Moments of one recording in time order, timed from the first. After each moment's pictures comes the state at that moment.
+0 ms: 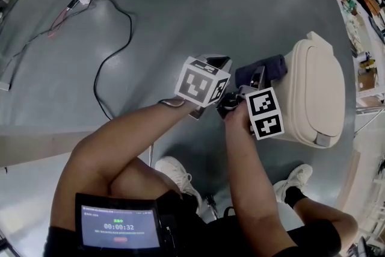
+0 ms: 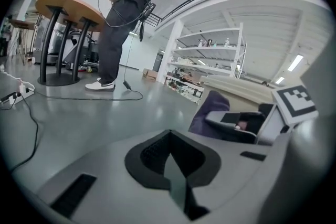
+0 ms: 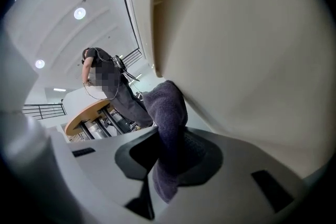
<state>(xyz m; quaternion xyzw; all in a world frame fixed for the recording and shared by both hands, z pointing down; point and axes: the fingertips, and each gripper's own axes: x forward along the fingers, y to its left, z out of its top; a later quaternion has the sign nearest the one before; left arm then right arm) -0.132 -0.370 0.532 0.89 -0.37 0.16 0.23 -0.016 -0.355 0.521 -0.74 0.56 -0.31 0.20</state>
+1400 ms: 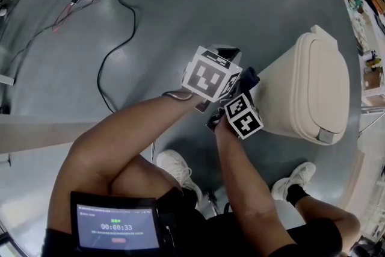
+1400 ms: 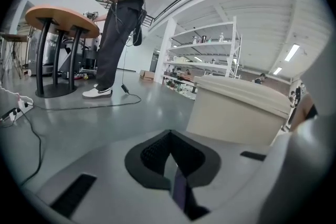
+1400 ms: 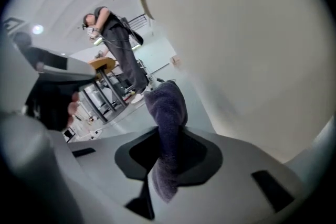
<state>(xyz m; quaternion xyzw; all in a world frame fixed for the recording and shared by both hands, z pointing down) -0.115 -0.367 0.512 0.89 -0.36 0.18 0.19 -0.050 -0.316 0.648 -0.73 0.58 -0.37 0.02</state>
